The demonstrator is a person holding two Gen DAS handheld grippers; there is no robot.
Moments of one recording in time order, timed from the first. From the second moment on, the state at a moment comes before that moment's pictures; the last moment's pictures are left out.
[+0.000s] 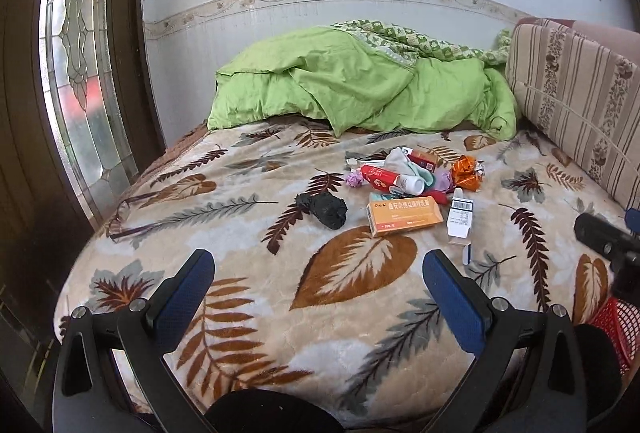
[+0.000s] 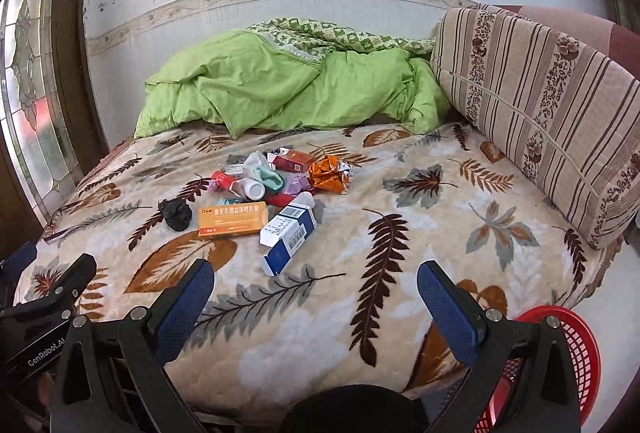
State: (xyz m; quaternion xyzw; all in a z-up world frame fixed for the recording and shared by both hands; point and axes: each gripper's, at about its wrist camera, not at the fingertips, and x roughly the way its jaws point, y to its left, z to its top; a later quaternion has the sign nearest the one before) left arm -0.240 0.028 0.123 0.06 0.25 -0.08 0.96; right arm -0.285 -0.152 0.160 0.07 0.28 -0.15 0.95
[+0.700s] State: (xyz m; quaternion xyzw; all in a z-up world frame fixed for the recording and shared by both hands) left arm -0.233 0.021 0.120 0.07 0.26 -0.09 0.96; right arm -0.272 -0.150 0.160 0.06 0.30 -0.16 0.94
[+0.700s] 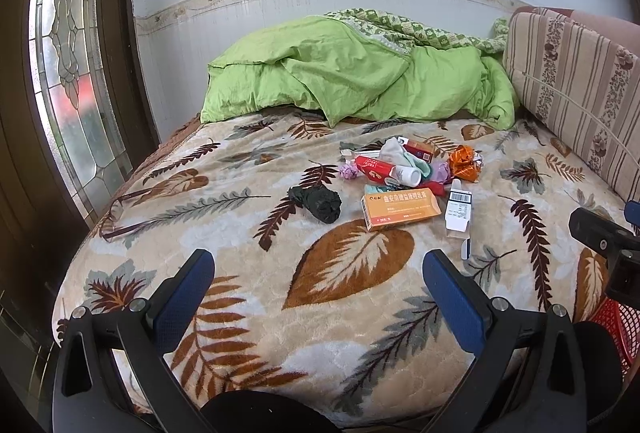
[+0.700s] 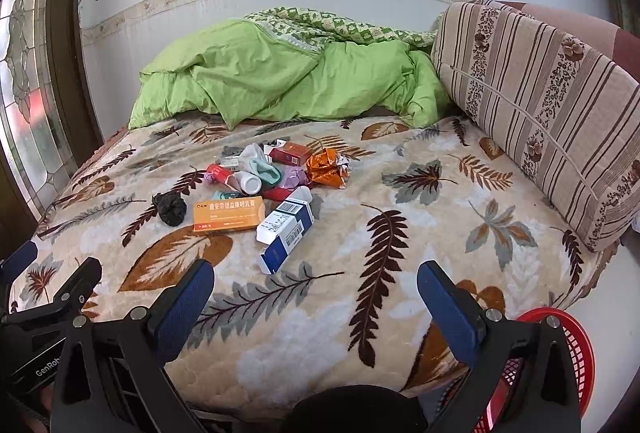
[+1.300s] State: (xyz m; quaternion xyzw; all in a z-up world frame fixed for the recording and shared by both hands) left arm -0.233 0.022 0.122 0.07 0.26 -0.09 0.96; right arm -0.270 -0.154 0.156 0.06 0.31 -0.16 0.93
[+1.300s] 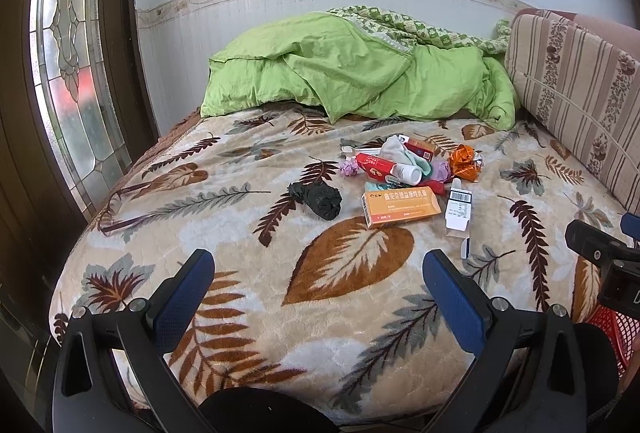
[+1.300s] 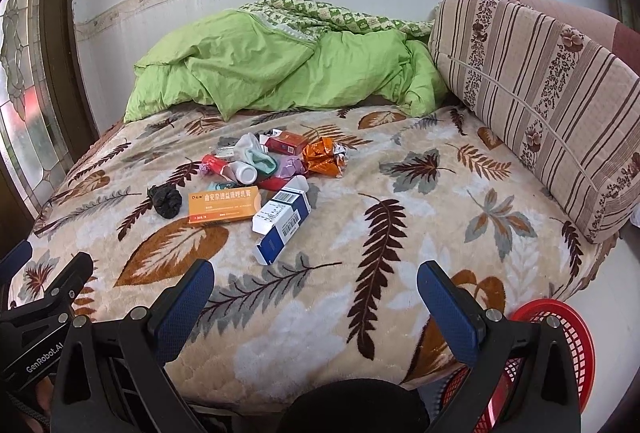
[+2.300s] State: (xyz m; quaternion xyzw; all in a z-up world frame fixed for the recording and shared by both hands) left arm -0.151 0.060 0.116 -0.06 0.41 -0.11 0.90; right arm -0.243 -0.177 0.133 0.15 0.36 -0.11 0.91
